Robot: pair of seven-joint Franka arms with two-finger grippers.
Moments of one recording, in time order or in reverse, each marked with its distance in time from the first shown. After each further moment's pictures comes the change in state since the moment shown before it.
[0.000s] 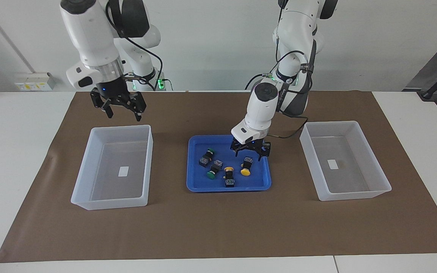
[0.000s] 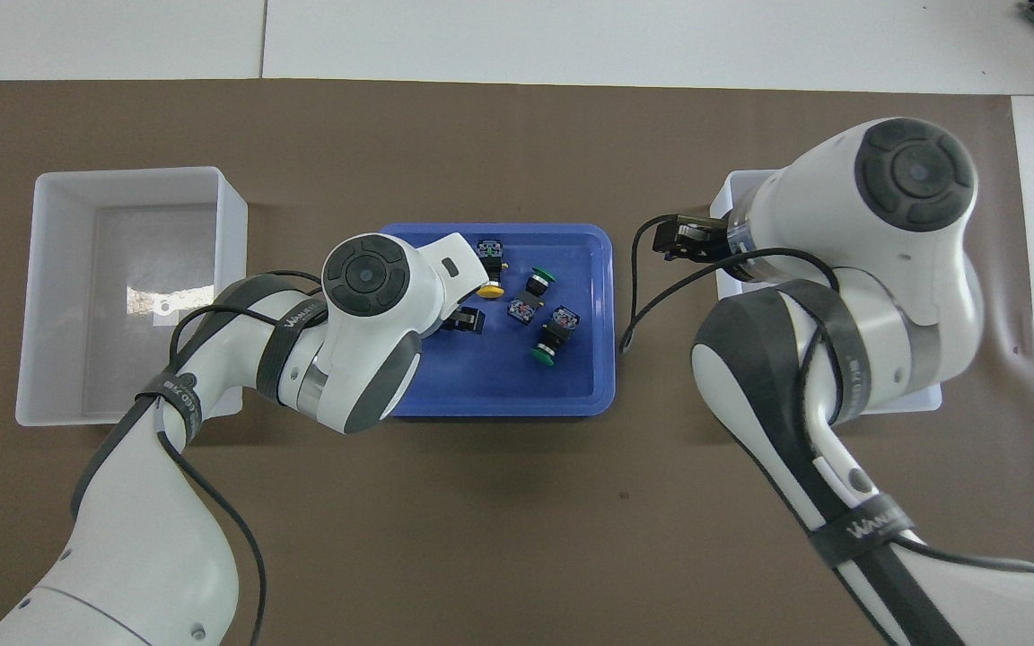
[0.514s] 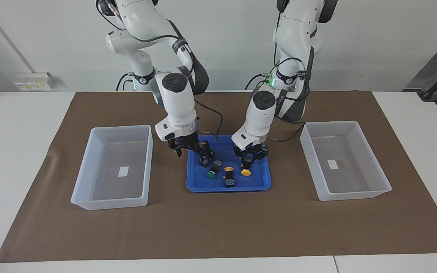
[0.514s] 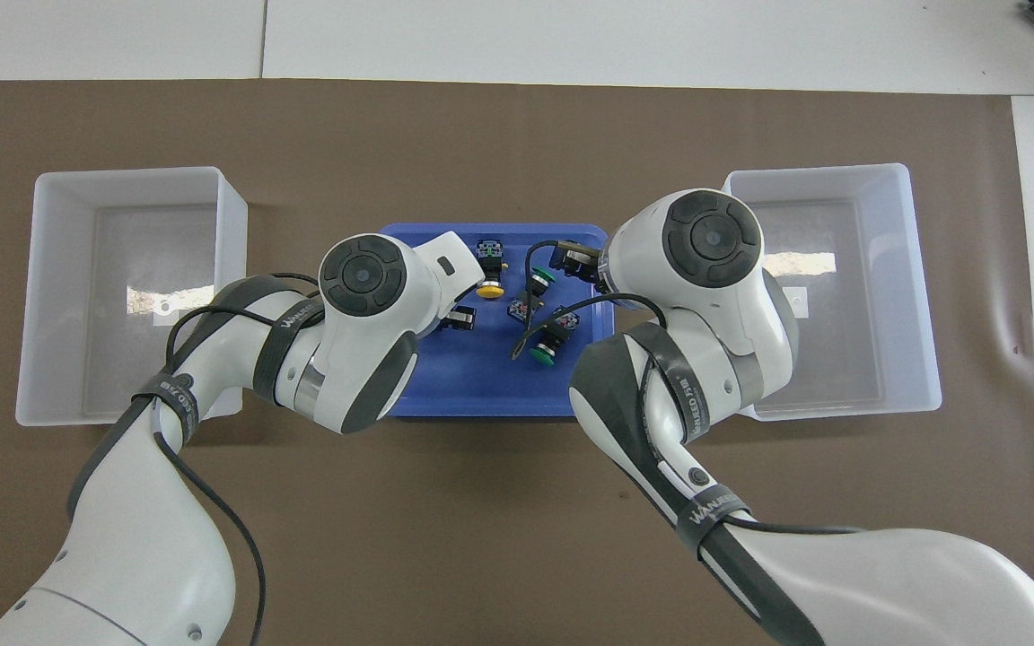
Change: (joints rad) left arm 0.004 -0.025 0.014 -0.001 0.000 0.000 -0.028; right arm 0.141 0.126 0.002 -0.047 0.018 0.217 0.228
